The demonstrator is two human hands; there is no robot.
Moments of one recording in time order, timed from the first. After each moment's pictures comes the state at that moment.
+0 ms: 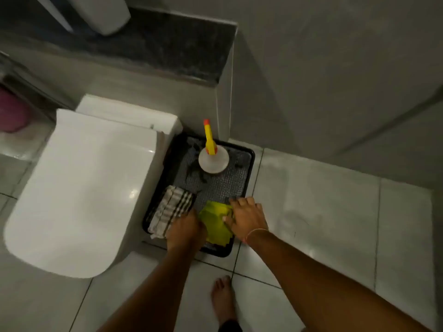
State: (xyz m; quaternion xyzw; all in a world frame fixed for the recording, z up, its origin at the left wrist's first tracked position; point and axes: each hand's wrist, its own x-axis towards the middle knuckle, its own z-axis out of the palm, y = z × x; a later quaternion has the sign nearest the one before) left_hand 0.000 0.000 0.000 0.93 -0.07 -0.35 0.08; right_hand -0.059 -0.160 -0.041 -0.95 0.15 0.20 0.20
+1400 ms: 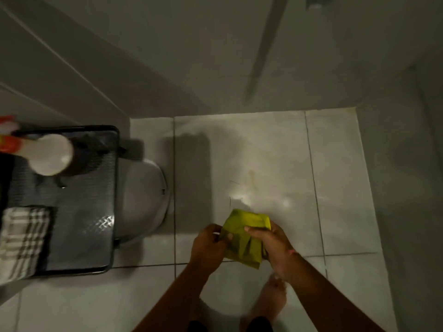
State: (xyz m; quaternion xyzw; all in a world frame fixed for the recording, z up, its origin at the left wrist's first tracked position) left_hand -0.222 -0.215 -0.119 0.80 -0.04 -0.51 0.30; right_hand -0.336 -0.338 -0.107 -0.32 0.59 0.02 0.74
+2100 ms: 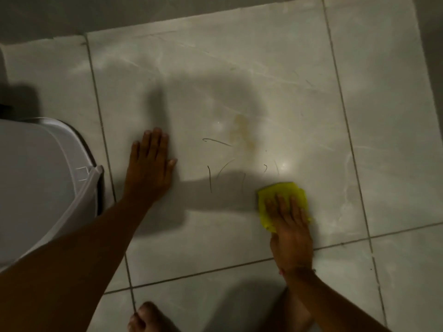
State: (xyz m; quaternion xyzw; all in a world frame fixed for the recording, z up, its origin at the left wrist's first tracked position) left_hand -0.097 -0.239 -0.460 0.85 -0.52 -0.14 -0.03; right_hand -0.453 -0.313 -0.423 -0.86 0.47 0.10 0.17
